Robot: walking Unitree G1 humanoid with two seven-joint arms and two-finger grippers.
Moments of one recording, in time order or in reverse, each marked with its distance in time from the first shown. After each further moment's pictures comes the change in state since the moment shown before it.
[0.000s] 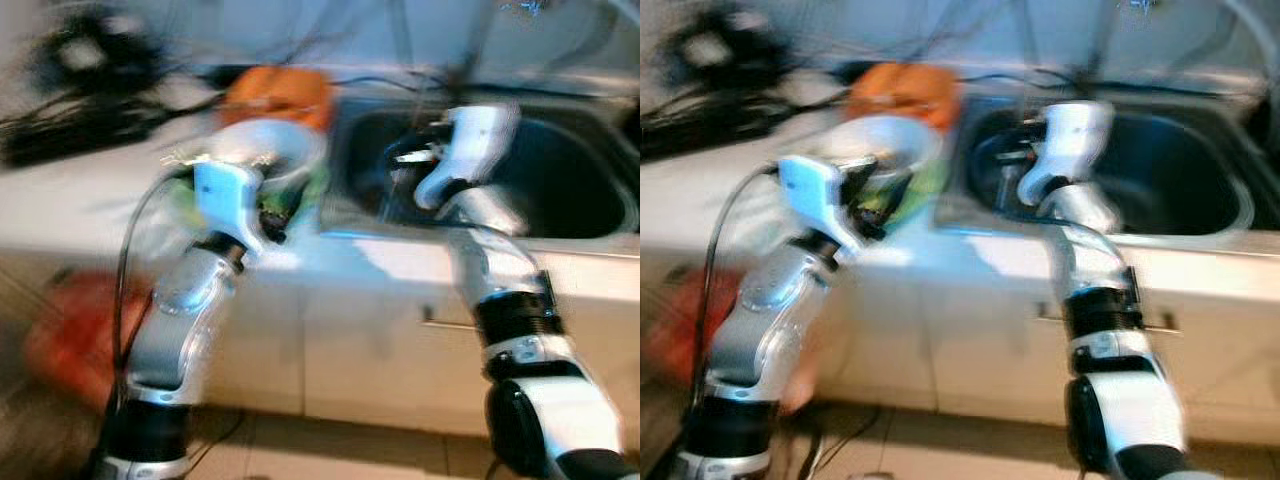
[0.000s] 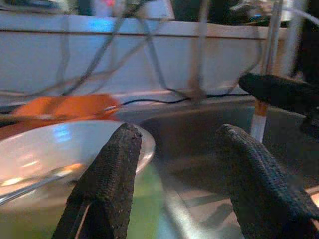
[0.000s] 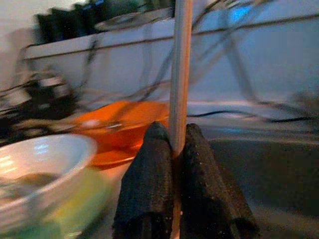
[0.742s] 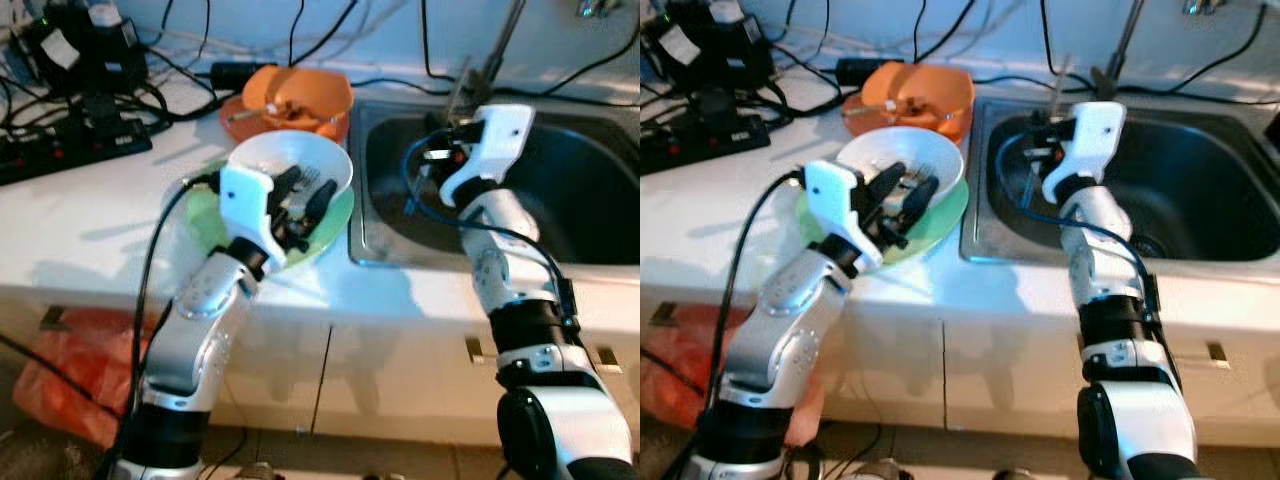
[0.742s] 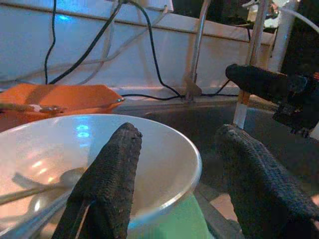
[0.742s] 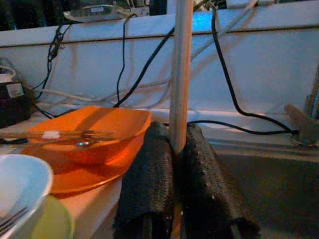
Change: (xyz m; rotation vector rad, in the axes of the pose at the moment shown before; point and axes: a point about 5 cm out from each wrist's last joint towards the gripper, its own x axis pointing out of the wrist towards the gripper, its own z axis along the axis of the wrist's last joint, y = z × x) left arm 0.002 -0.016 -0.003 -0.045 0.010 -0.066; right arm -0.010 -0.017 0.006 -0.057 -0.032 -0.104
